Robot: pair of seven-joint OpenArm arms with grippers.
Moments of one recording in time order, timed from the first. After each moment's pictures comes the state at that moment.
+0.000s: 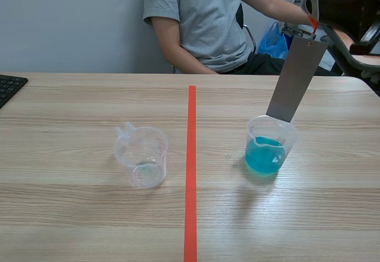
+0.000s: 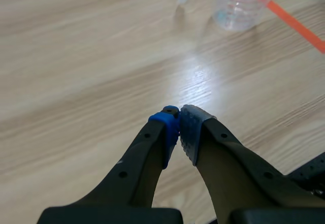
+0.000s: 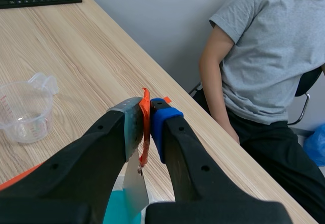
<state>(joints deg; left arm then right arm) 58.4 -45.5 -13.0 85.6 -19.2 -26.8 -40.1 2.1 61.3 -10.2 104.2 42.6 28.8 -0.3</state>
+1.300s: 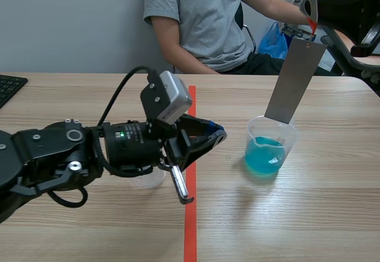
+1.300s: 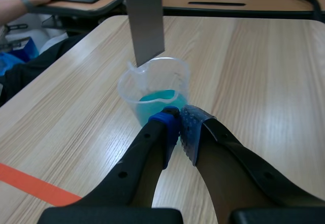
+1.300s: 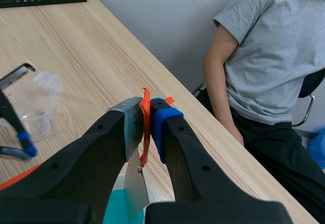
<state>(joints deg) -21.8 -28.5 61.1 75.5 -19.4 -18.8 -21.6 2.1 61.3 -10.2 104.2 42.6 29.9 -0.3</state>
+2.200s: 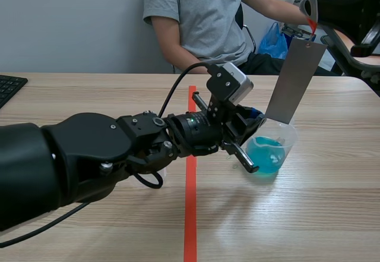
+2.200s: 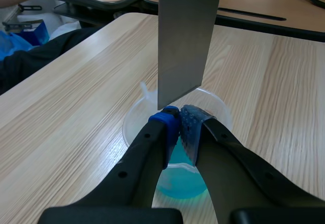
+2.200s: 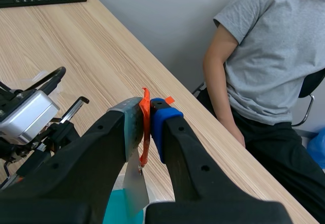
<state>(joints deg) -30.2 -6.8 63.8 51.4 -21.9 -14.3 -21.7 2.1 61.3 -10.2 104.2 42.6 29.9 -0.3</state>
